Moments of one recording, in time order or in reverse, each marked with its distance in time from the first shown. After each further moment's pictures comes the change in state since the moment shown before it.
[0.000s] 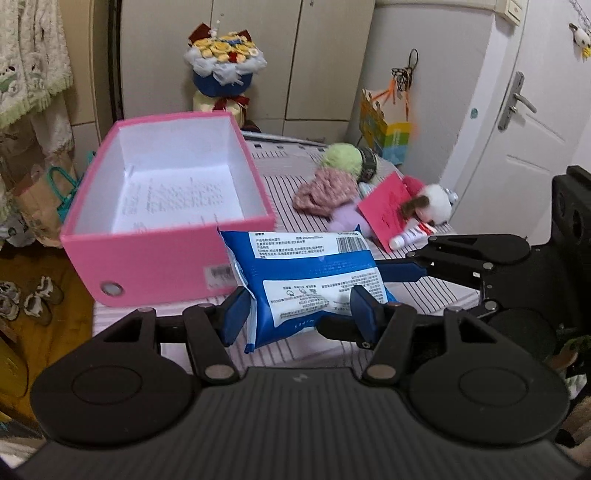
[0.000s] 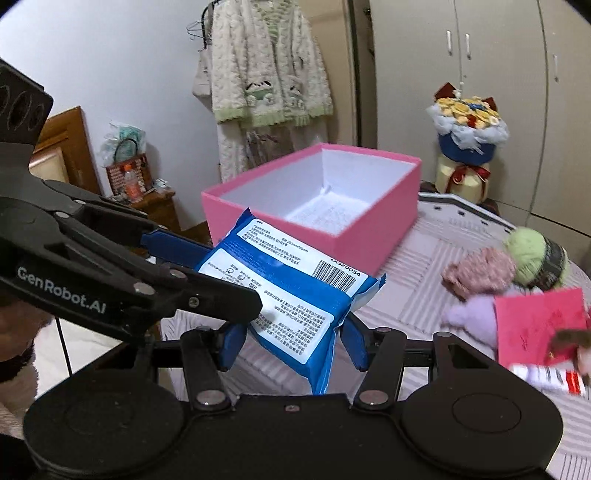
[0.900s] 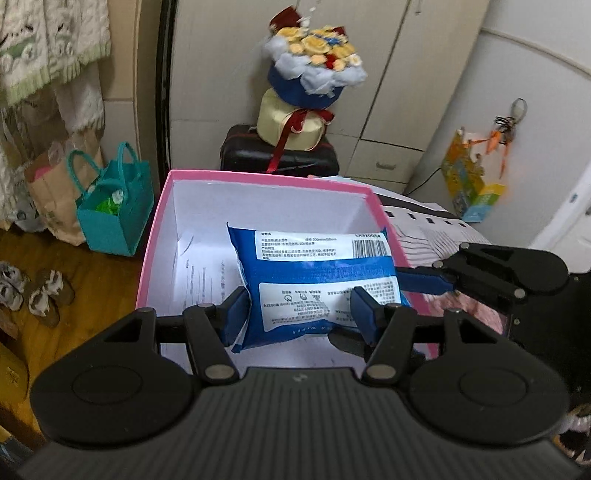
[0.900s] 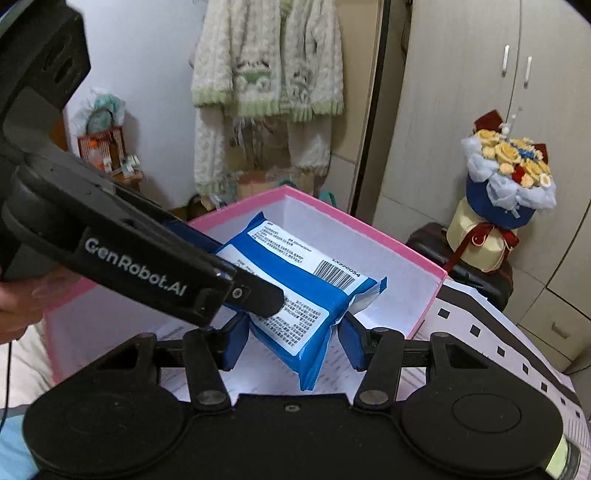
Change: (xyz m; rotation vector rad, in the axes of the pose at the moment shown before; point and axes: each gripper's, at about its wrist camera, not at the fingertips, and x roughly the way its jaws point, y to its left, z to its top) left arm 0.153 0.164 0.152 -0.195 0.051 0.069; right arm 0.184 -0.078 0.152 -0.184 0.098 -0.042
